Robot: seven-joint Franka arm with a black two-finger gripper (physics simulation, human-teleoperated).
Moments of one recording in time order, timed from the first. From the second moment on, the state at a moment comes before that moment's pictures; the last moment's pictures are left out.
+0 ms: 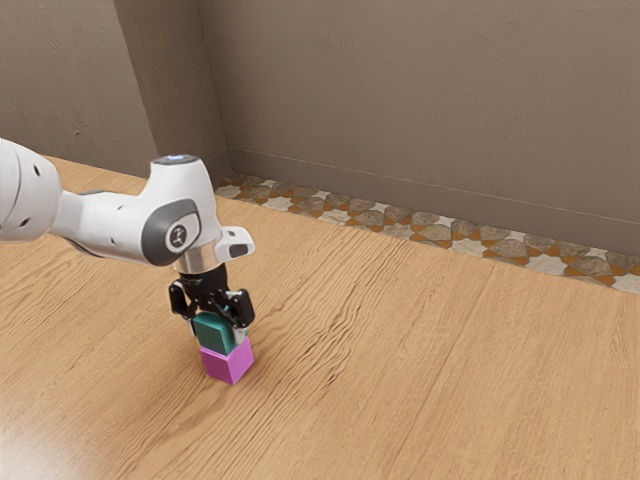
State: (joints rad) arm -0.13 0.15 0.12 -2.20 -0.11 2.24 -0.05
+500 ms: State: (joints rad) arm -0.15 0.11 0.29 -2.07 -0.03 2.16 -0.04
